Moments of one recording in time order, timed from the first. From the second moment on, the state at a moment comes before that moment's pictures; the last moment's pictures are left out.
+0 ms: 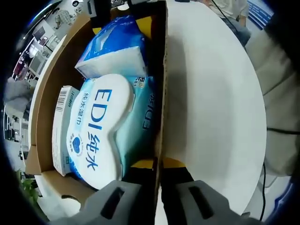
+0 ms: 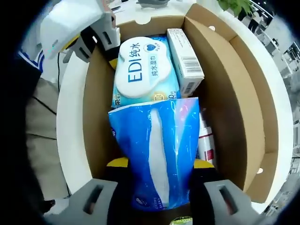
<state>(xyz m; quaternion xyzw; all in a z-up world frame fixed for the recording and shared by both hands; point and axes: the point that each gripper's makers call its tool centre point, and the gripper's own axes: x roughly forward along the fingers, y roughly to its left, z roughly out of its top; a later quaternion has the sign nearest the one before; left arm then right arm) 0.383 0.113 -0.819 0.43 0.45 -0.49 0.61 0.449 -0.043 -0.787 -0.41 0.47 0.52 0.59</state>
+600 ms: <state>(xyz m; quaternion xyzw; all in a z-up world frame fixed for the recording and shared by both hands) 0.383 0.113 -0.819 0.43 0.45 -0.49 0.61 0.453 -0.029 -0.755 -0.34 0.47 0.53 0.62</state>
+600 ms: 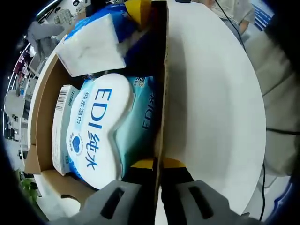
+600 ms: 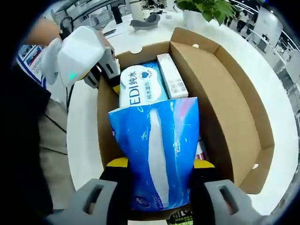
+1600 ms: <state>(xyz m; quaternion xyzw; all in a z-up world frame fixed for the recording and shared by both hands) 0.383 0.113 -0.819 0.43 0.45 -0.49 0.61 0.440 -0.013 -0.719 -0.44 0.45 0.52 0.57</state>
